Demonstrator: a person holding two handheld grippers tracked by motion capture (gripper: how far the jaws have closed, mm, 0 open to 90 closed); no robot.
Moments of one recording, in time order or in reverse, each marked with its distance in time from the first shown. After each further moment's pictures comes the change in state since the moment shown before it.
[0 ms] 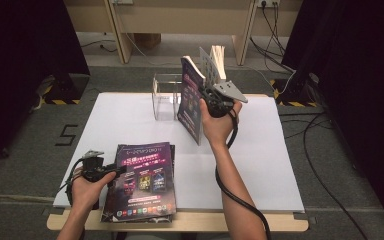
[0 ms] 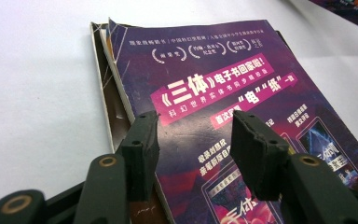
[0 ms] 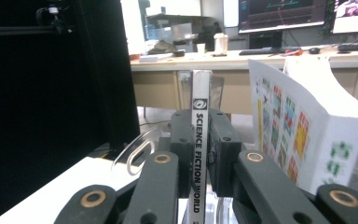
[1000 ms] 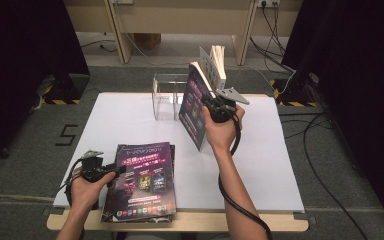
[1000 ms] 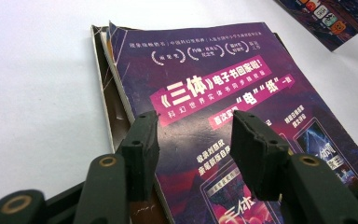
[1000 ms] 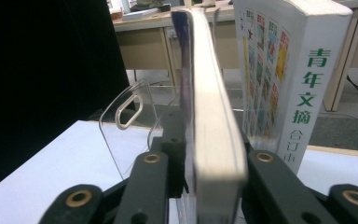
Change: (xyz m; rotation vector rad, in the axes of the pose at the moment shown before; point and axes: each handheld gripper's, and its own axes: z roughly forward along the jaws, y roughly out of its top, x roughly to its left) left arm -0.001 0.000 -0.002 -0.008 -0.003 -0.001; right arm -0.005 -0.013 -0.008 0.176 -0.070 0.058
